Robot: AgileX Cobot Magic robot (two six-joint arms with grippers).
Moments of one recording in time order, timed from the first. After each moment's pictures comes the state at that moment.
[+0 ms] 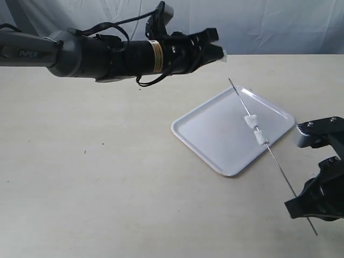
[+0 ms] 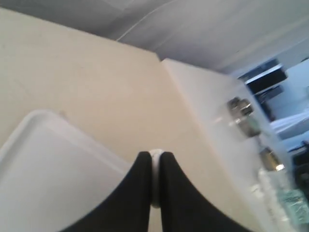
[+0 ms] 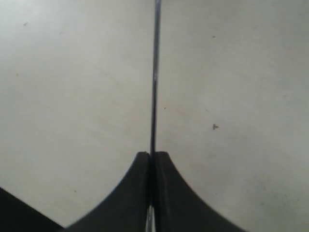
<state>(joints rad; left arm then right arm) -0.53 2.12 -1.43 1.06 -0.61 -1.78 0.20 1.15 -0.48 0.45 0.79 -0.48</state>
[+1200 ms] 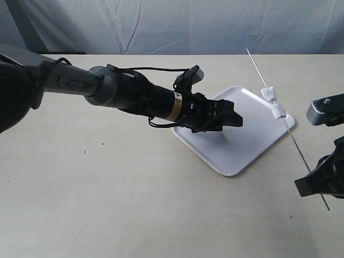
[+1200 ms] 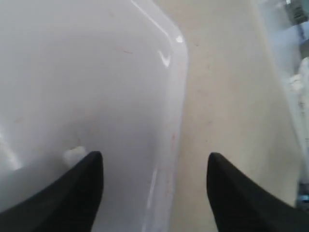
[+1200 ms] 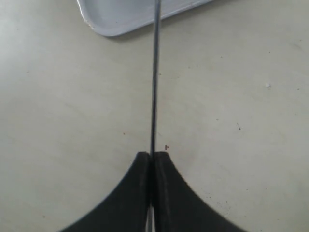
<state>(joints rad) -0.60 2.30 -1.46 1.47 -0.68 -2.03 0.20 1.07 -0.54 0.29 0.78 -0.34</state>
